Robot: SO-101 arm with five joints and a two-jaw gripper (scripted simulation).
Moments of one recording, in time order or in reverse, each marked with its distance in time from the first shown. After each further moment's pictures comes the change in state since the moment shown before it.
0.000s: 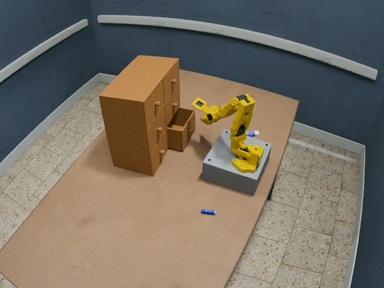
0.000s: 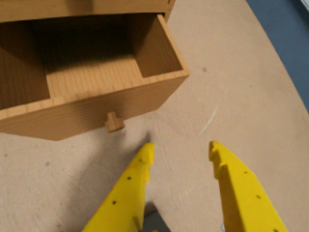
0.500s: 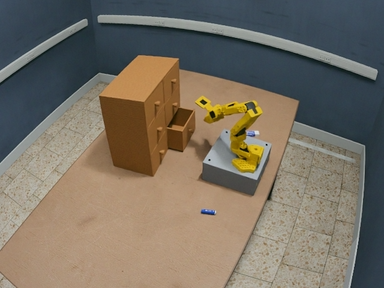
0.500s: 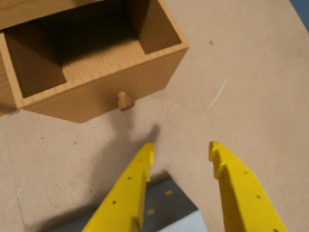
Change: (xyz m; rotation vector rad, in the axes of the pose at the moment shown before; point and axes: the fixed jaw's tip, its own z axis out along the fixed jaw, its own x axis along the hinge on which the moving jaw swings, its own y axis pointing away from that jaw) arm 0.007 0.002 -0.025 -0.041 0.119 0.128
